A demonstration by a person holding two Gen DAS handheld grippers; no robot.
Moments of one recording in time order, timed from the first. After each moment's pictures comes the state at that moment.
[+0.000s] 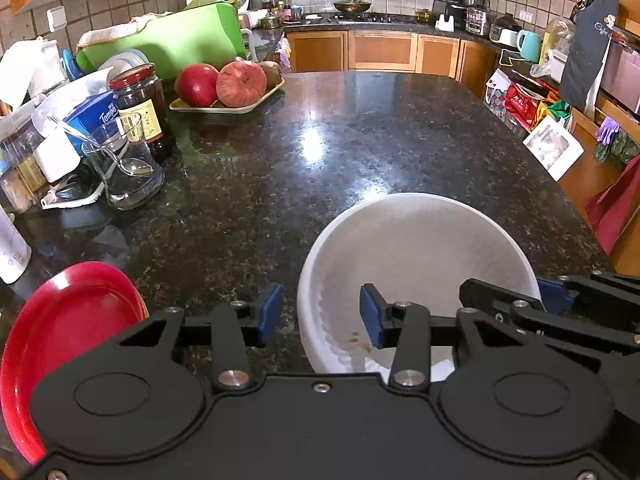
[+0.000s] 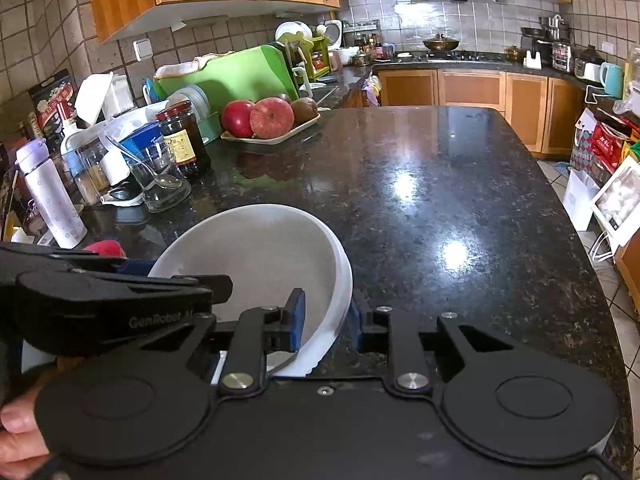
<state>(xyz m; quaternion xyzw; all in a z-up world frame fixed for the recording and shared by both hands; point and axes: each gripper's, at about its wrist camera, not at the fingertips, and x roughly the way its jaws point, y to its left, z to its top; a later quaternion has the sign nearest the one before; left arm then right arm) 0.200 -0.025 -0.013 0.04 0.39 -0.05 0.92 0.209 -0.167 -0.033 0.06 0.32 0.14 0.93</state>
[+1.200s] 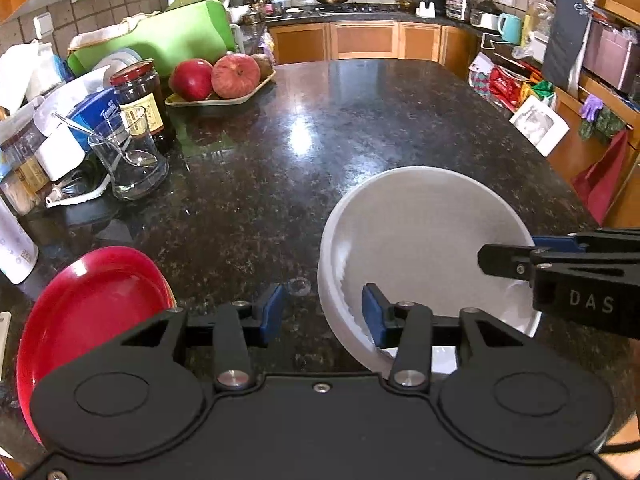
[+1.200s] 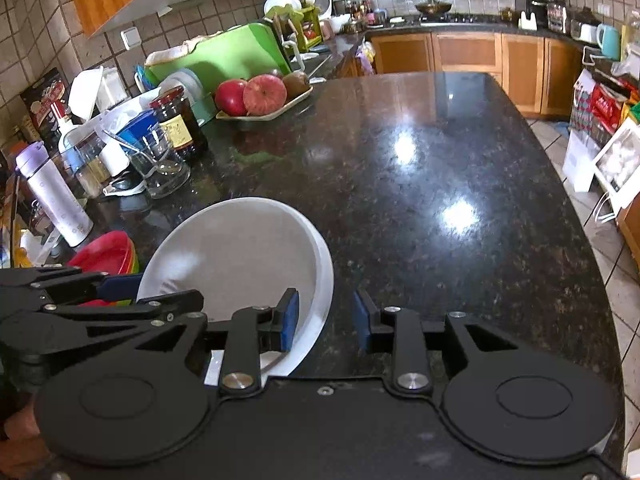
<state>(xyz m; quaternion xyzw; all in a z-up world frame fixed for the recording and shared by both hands) 0.178 -0.010 -0.010 0.06 0.40 -0.08 0.91 0.208 -0.175 -0.027 0.08 0.38 0.14 0.91</state>
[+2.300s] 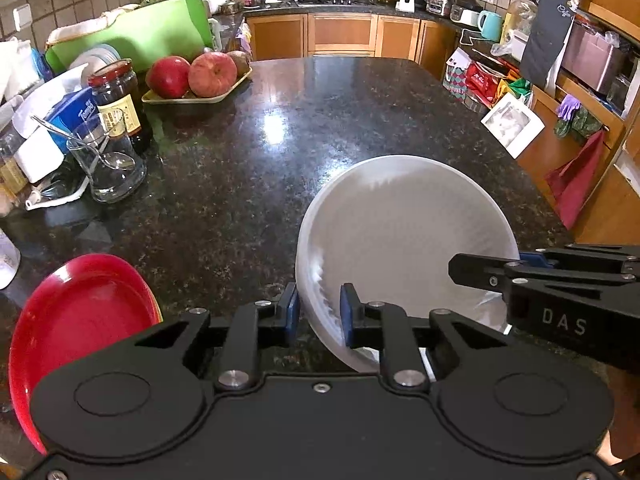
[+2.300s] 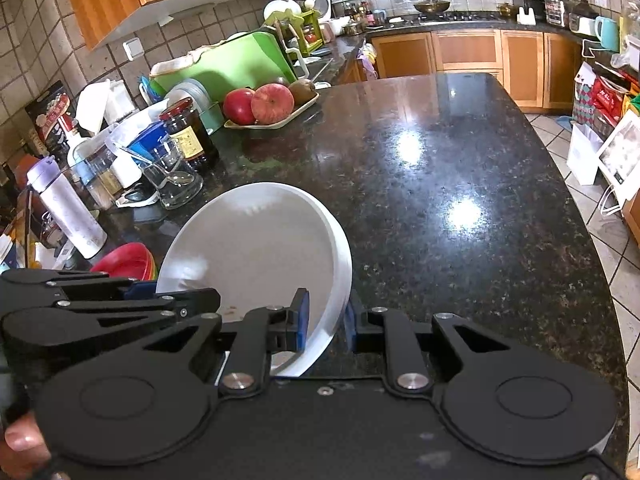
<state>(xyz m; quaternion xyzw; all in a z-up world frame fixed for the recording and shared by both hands) 0.185 -0.015 0.005 0.05 0.42 -0.11 0.90 0.195 -0.177 -0.013 0.10 0.37 0.15 0.91</state>
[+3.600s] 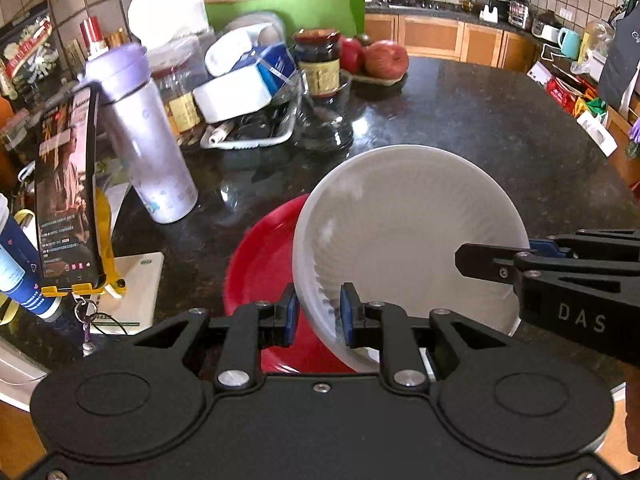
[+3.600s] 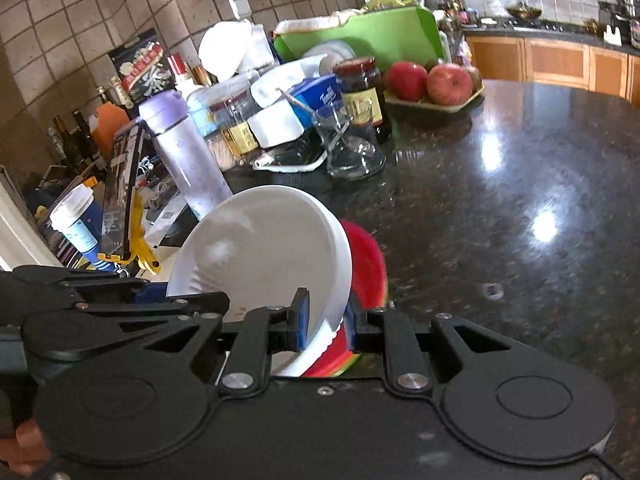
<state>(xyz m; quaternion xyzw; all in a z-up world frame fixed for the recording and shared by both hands) 0.139 0.153 0.018 0.04 0.43 -0.01 0.90 0.176 0.021 0.002 0.07 0.38 0.25 0.89</state>
